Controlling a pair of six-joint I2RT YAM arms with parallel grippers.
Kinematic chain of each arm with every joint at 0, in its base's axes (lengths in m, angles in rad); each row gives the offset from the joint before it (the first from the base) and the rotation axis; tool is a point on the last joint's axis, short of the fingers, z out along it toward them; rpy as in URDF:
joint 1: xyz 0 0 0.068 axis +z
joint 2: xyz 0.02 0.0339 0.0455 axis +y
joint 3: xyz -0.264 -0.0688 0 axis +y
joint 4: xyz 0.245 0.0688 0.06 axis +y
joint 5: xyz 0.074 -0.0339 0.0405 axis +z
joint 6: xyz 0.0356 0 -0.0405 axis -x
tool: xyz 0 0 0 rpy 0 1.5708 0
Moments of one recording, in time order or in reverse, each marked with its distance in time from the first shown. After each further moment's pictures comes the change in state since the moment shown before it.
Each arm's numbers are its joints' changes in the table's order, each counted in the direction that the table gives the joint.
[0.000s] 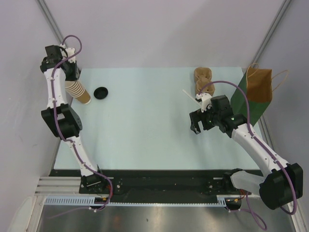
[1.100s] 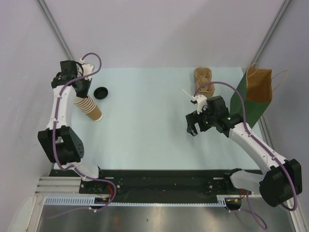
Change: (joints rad) left arm -0.133 -0.465 0.598 -0.084 0.104 -0.136; right arm 0.037 0.021 0.000 -0.005 0.032 0.000
